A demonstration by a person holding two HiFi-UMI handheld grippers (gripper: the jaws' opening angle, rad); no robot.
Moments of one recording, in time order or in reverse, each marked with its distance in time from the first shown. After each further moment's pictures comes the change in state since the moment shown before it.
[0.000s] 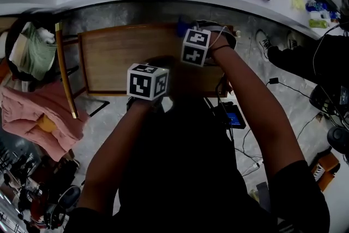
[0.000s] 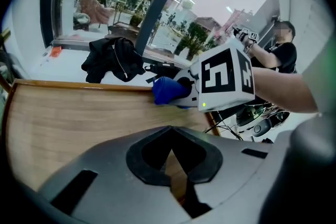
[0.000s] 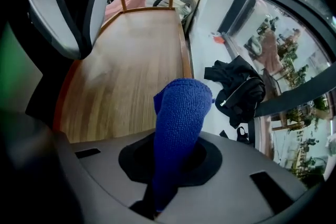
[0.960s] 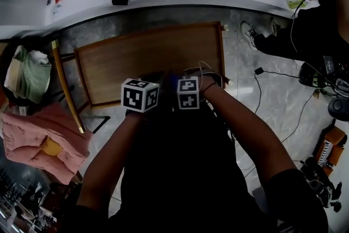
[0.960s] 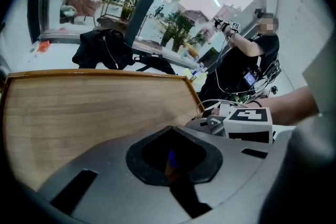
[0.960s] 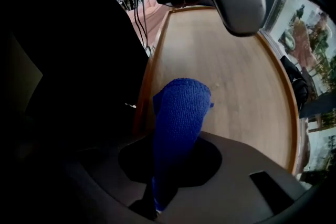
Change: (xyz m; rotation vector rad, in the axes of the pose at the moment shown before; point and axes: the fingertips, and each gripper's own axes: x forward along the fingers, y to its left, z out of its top) left arm -0.036 0.002 -0.056 0.072 0.081 -0.137; right arm -0.019 0.216 0.026 -0.049 0.005 0.315
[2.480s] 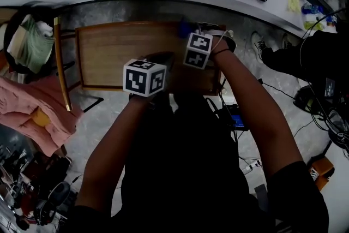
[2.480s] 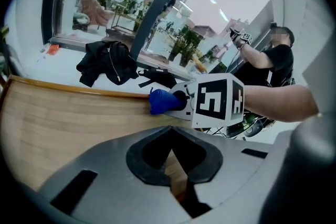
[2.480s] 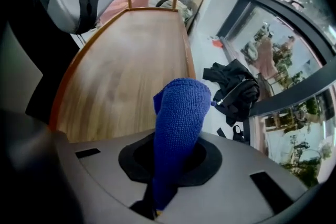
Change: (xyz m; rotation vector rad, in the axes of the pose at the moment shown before) left arm 0.030 -0.029 0.066 -0.086 -0.160 0.071; right arm -0.053 -0.190 -0.061 0.021 -0.022 -0.385
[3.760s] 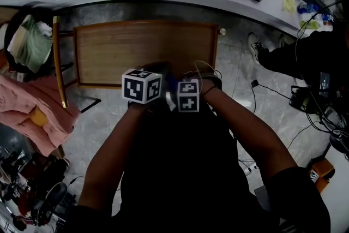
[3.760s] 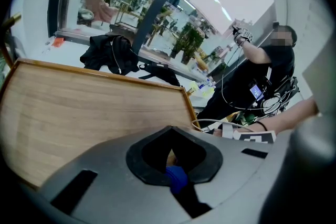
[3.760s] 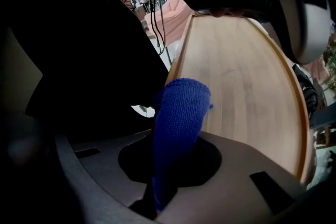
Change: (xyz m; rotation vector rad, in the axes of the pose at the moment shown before) left arm -0.003 -0.020 -0.041 -0.041 0.014 0.010; right arm -0.045 0.225 0.007 -0.146 -0.073 0.462
